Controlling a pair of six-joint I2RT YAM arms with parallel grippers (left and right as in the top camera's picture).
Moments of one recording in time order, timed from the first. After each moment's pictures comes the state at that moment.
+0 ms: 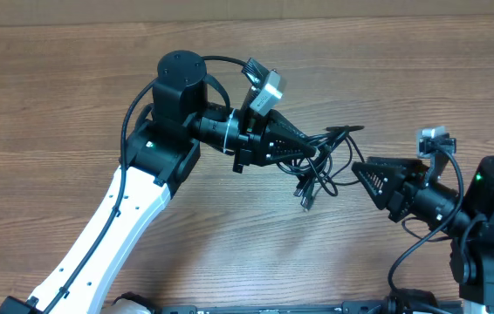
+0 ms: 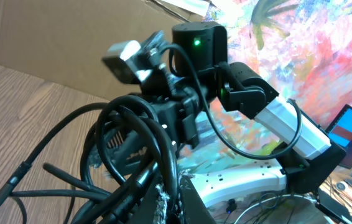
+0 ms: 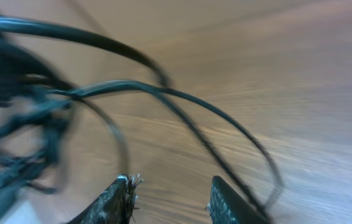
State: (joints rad) left arm -0.45 1.41 1.27 -0.01 1.40 -0.34; right arm -0.10 0.75 0.93 -0.72 -0.86 0.18
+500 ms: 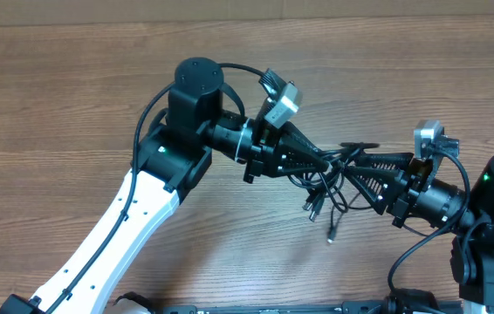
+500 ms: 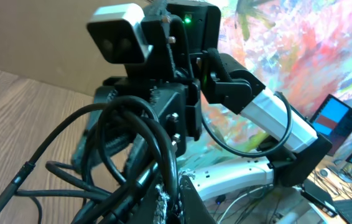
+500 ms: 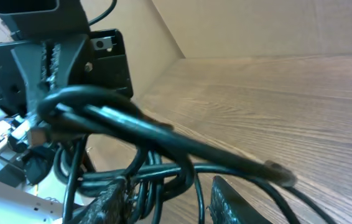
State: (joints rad) left arm -0.52 1.41 1.27 -0.01 1.40 -0.34; right arm -0.10 0.75 0.93 -0.59 -1.06 0.17
